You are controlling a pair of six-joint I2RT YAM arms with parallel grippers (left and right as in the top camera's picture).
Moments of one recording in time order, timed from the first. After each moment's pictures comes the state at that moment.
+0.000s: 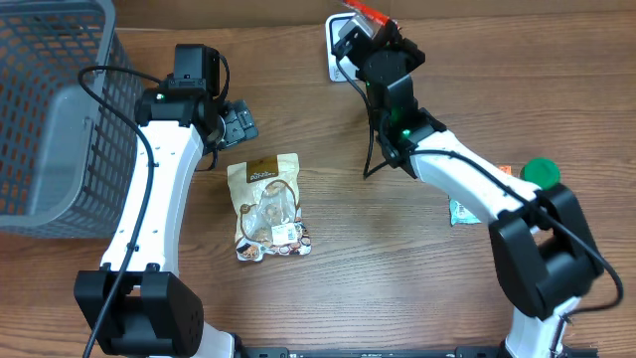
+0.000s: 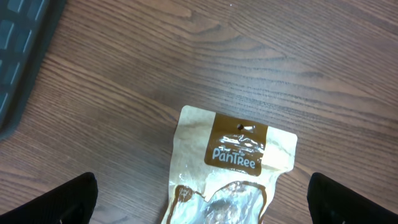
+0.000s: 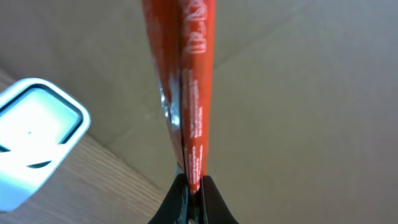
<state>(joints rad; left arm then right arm) -0.03 1.69 1.55 -1.08 -0.15 -0.46 0.54 1.98 1.40 0.45 0.64 -0.80</state>
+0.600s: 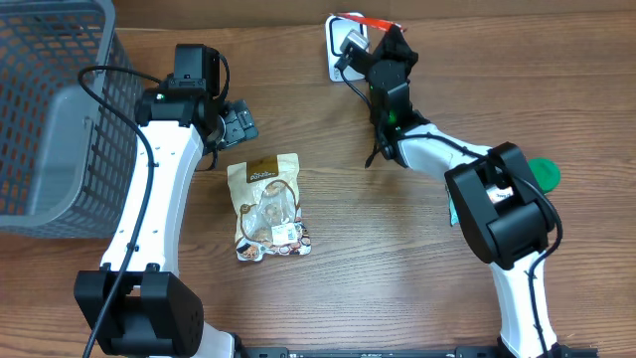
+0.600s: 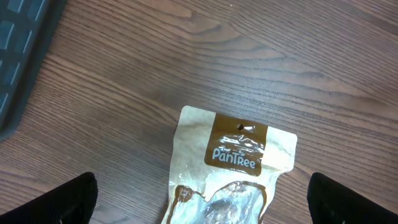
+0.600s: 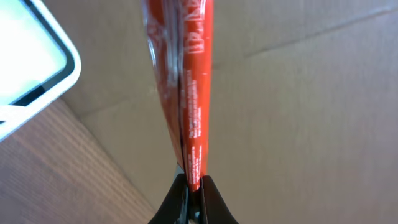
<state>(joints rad) -0.03 1.69 1.55 -1.08 -0.15 -0.46 0.48 2.29 1.52 0.72 0.61 -1.16</state>
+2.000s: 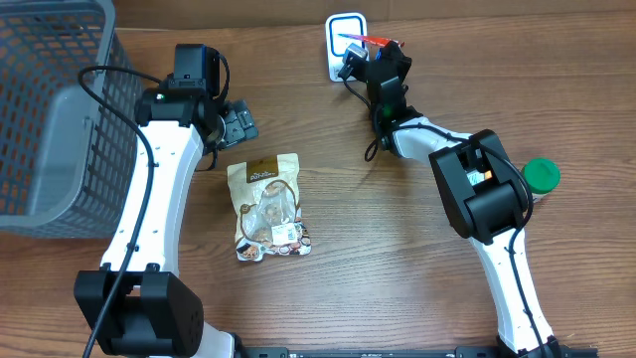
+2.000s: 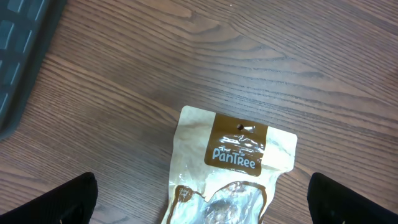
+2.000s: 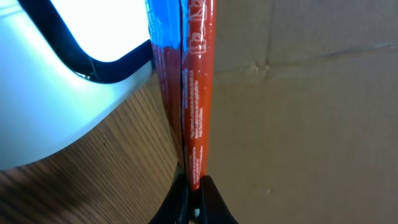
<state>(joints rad) -0.03 1.69 1.55 -1.08 -0.15 -0.46 0.43 2.52 1.70 0.57 0.59 -1.19</state>
